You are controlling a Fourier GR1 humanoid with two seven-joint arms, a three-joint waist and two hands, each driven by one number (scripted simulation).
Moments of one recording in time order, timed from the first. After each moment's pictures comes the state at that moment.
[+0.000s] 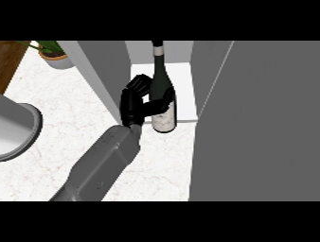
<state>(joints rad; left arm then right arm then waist) -0.71 0.00 -0.42 -0.74 0.85 0.55 -0.52 0.17 -0.16 0.23 -2.51 -0.12 0.11 0.43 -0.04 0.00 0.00</state>
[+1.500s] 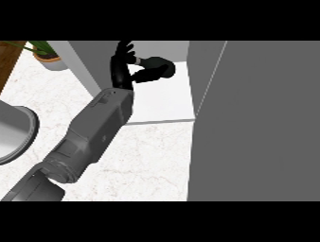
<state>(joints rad) -1.12 0.04 -0.34 -0.19 0.74 0.70 -0.50 0.23 -0.12 0.26 -2.50 -0.12 0.18 0.38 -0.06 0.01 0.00</state>
